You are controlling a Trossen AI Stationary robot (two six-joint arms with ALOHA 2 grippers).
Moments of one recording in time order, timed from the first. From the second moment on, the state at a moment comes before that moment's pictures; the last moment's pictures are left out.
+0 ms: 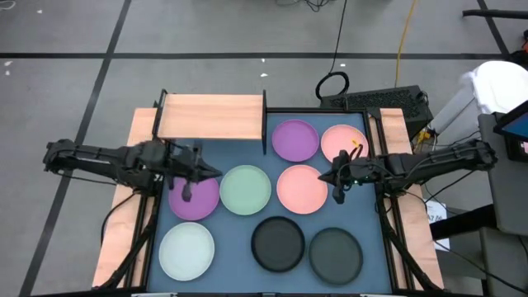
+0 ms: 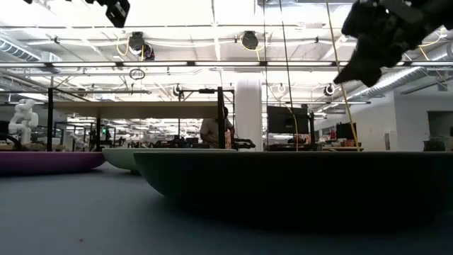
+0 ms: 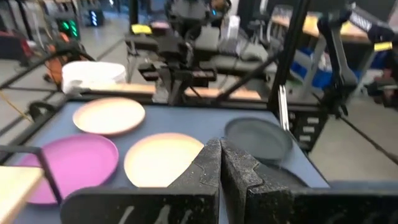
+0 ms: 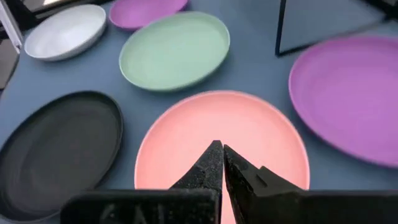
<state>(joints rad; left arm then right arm) -0.10 0.77 0.63 -0.01 0.03 -0.09 0.13 0.78 0.47 -0.32 0.21 0.42</state>
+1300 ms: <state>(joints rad) -0.30 1.07 0.63 0.05 -0.03 -0.14 0.41 1.07 0.60 -0.25 0.28 0.56</state>
